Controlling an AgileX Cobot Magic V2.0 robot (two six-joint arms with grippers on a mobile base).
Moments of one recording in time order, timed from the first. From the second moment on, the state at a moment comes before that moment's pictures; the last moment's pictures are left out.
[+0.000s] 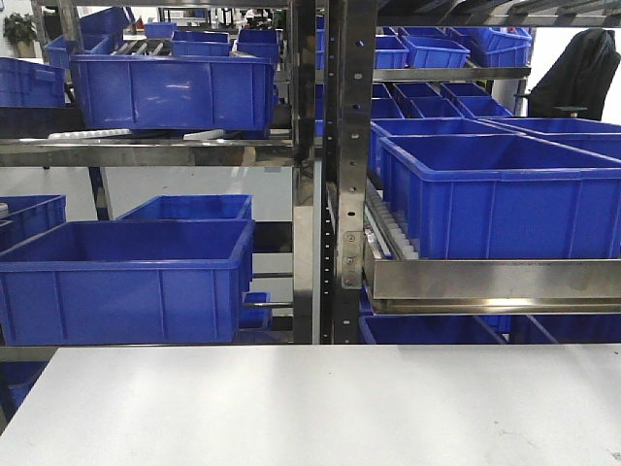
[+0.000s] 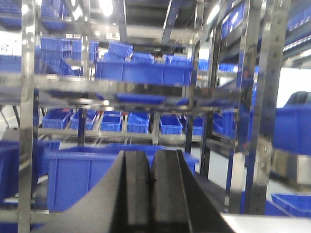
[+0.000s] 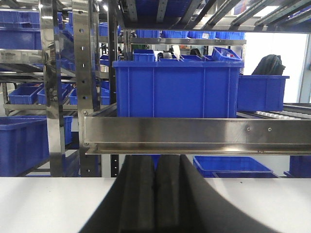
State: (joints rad) left arm 0.00 0.02 -0.11 -0.02 -0.07 -0.07; right arm -0.04 0.05 -0.14 -0.10 0.08 0.07
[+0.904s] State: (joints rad) left arm 0.00 0.81 -0.17 0.00 -0.01 -0.04; right arm -0.04 0.59 -0.22 -0.10 0.17 0.08
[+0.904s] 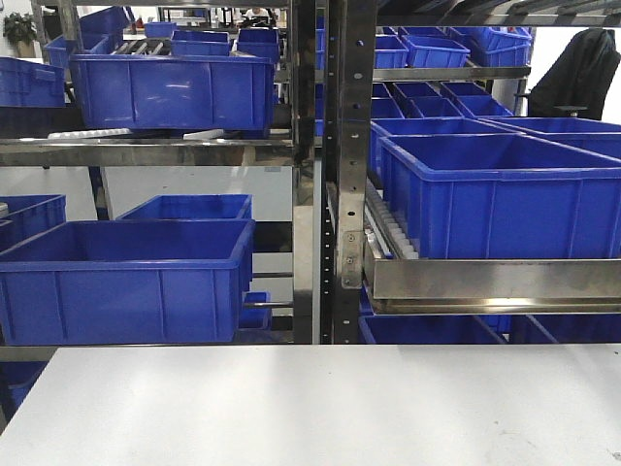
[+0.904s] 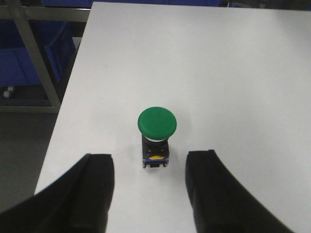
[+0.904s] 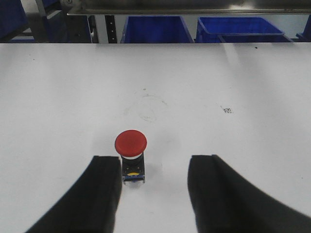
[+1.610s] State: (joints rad) left arm 0.00 1.39 -0.17 0.18 -0.57 -0.12; right arm -0.04 0.61 -0.22 -0.10 0.17 0.08
